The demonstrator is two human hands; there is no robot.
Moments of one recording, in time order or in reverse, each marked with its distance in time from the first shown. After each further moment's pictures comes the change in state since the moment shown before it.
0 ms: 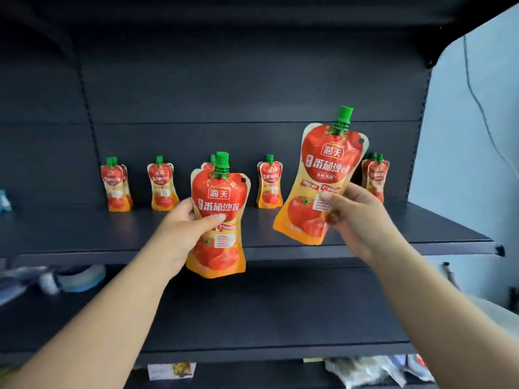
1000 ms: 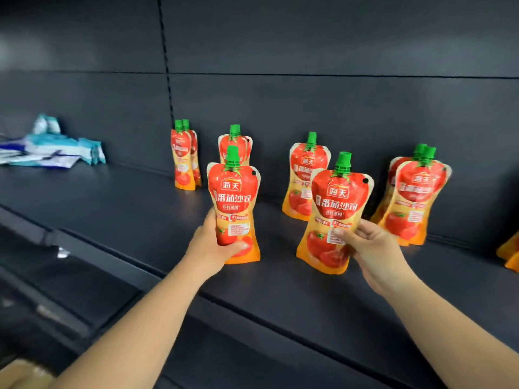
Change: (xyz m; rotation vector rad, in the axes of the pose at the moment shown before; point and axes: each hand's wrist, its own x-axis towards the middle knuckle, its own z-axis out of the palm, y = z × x) left_hand 0.225 -0.166 -0.103 0.591 0.347 -0.208; right_hand 0.268 0.241 0.066 -0.117 -0.251 0.276
